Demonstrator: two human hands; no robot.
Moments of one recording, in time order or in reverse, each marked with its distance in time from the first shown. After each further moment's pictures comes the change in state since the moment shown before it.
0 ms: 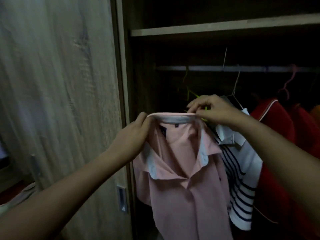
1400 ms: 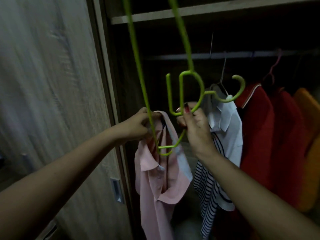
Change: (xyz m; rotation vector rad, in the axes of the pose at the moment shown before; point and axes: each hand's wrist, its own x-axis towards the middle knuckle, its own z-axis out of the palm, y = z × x) left_hand 0.040 0.018 0.004 -0.803 -0.407 -0.244; right_hand -0.059 -0.003 0.087 0.823 0.467 -0.092
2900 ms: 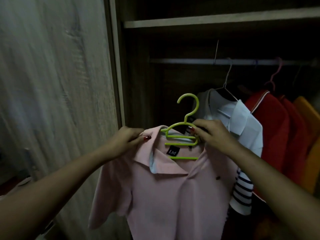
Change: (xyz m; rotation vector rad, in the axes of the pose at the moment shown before) left_hand -0.038 -0.061 -0.001 0.307 0.152 0.310; right_hand 0.015 -0.001 -0.069 -0.923 -0.460 -0.164
